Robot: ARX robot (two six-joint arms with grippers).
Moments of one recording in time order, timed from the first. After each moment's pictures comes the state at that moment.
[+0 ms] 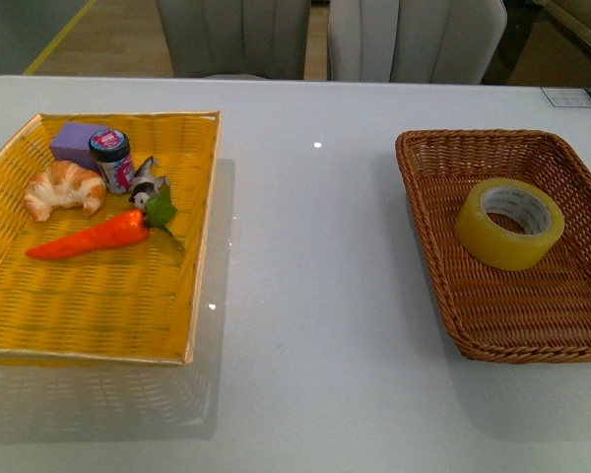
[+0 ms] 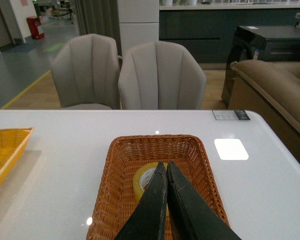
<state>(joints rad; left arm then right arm) 0.00 0.02 0.01 0.00 0.00 -0.01 0.00 0.33 0.02 0.33 0.00 0.01</state>
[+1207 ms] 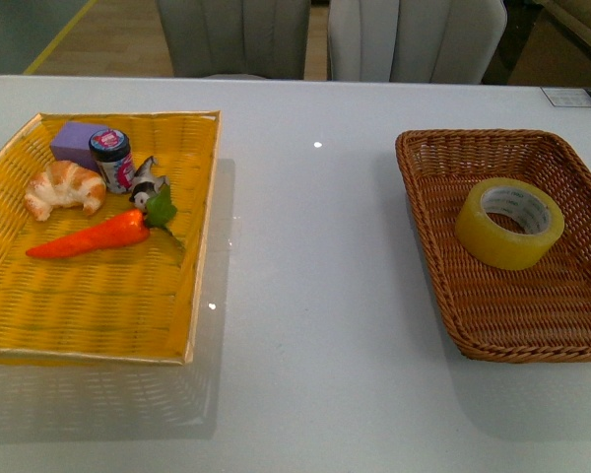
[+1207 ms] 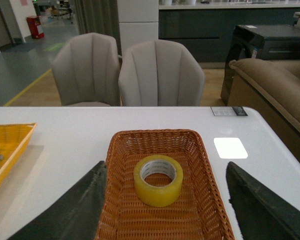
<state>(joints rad) 0.00 0.02 0.01 0.00 0.00 -0.01 0.00 0.01 0.02 0.00 0.00 0.00</state>
